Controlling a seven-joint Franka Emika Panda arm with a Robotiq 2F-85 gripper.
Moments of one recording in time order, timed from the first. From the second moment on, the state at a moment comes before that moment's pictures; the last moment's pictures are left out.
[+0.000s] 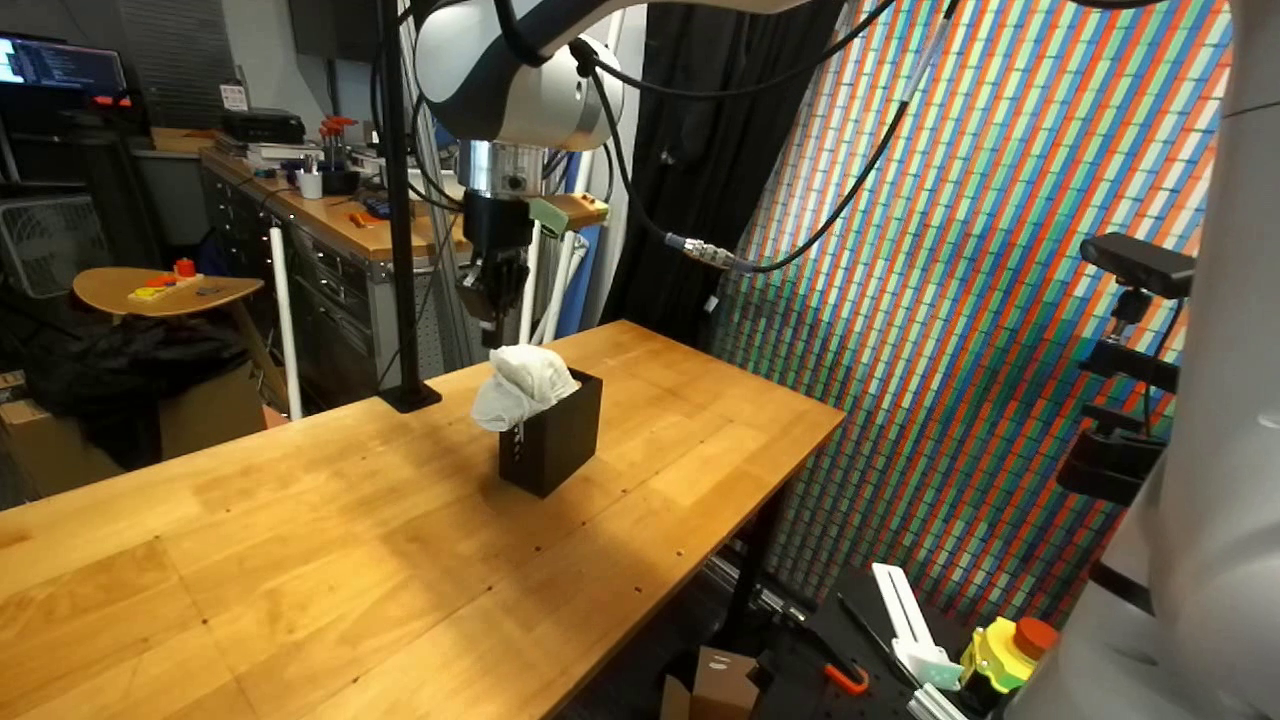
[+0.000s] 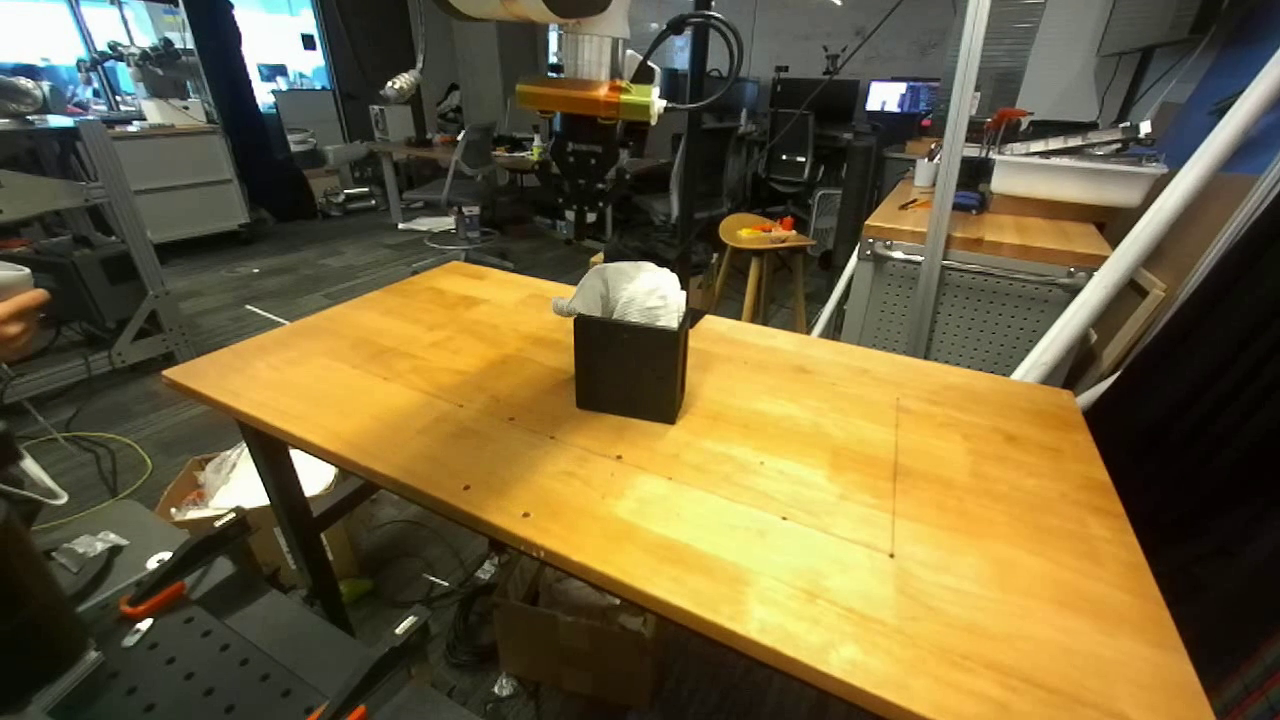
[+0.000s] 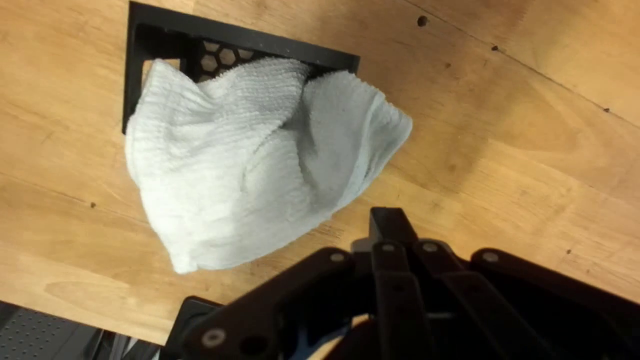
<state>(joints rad) -0.07 0.29 0.07 -1.82 0.03 2.11 -0.48</state>
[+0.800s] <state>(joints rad) -0.01 0.38 0.09 -1.73 -0.04 2.11 -0.56</state>
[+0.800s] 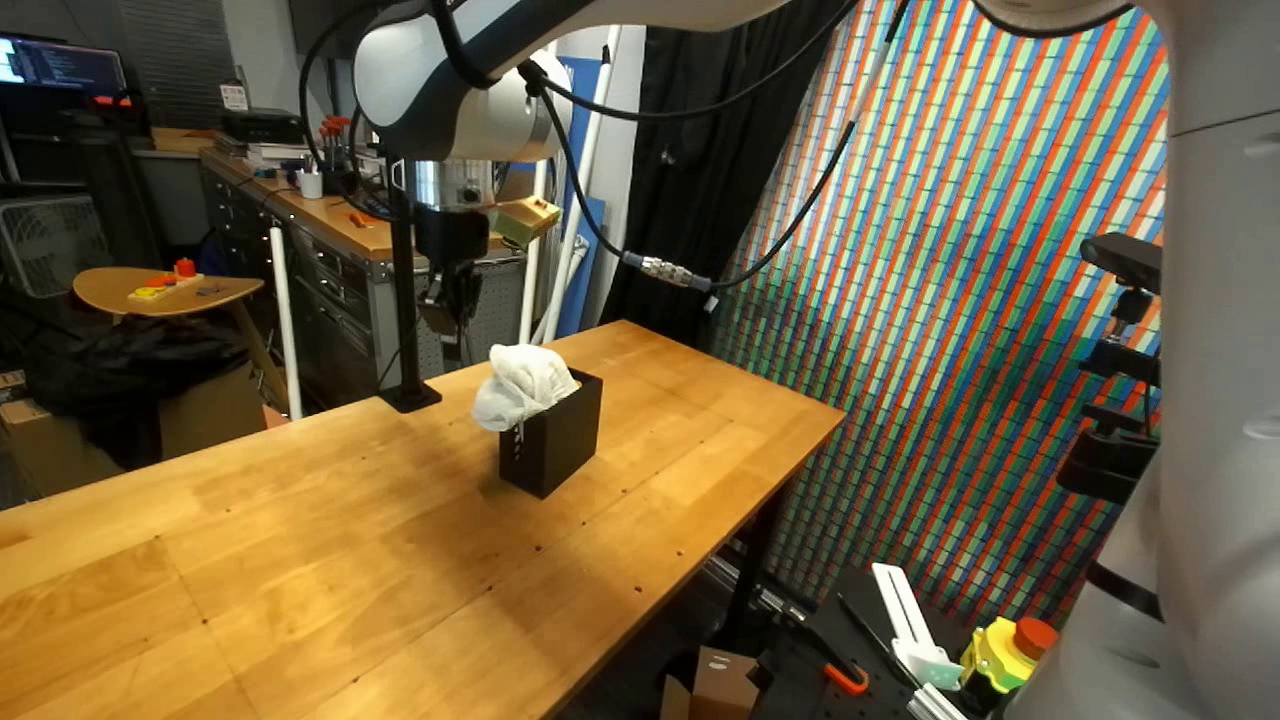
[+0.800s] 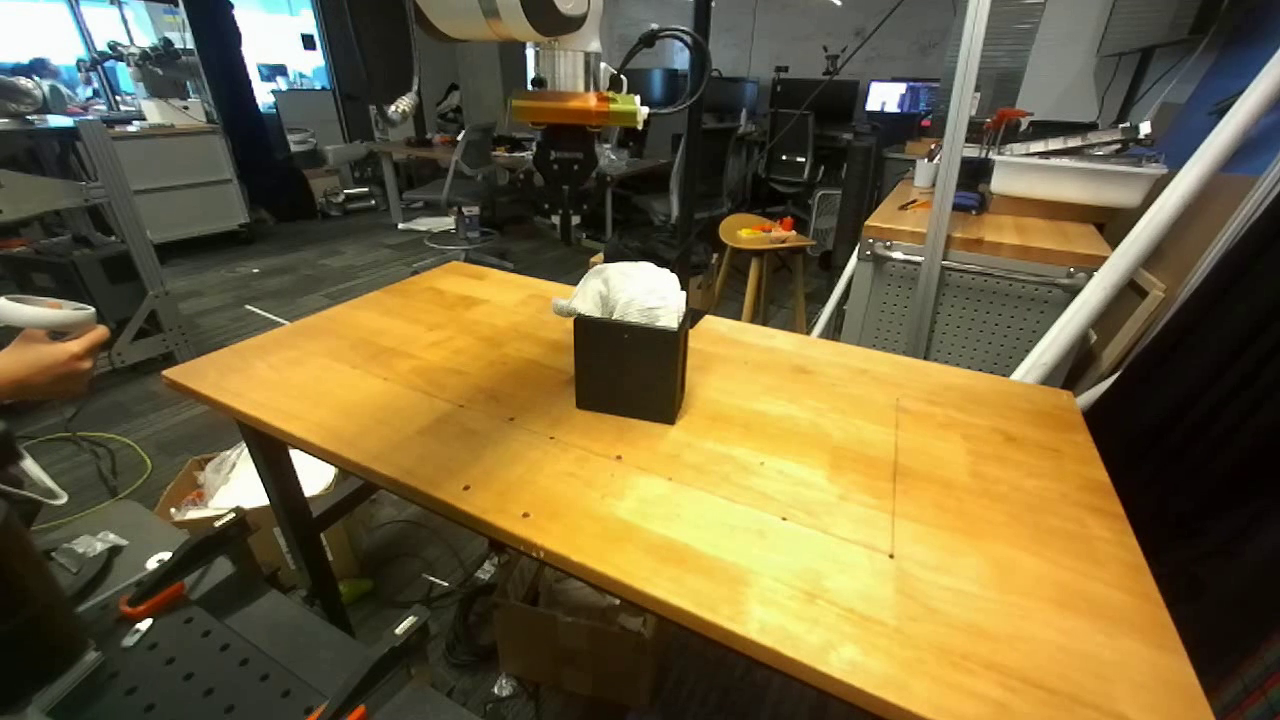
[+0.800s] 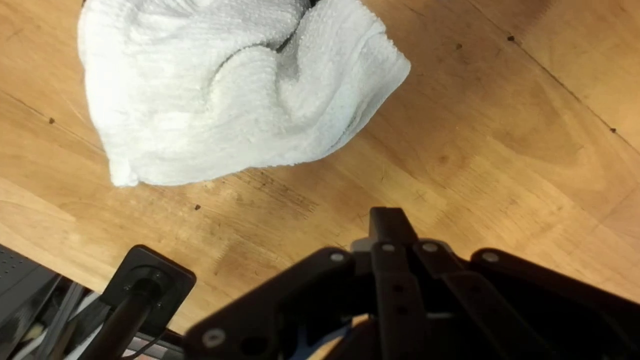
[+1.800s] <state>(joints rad) -0.08 0.52 0.07 -1.57 -0.05 2.11 -0.62</state>
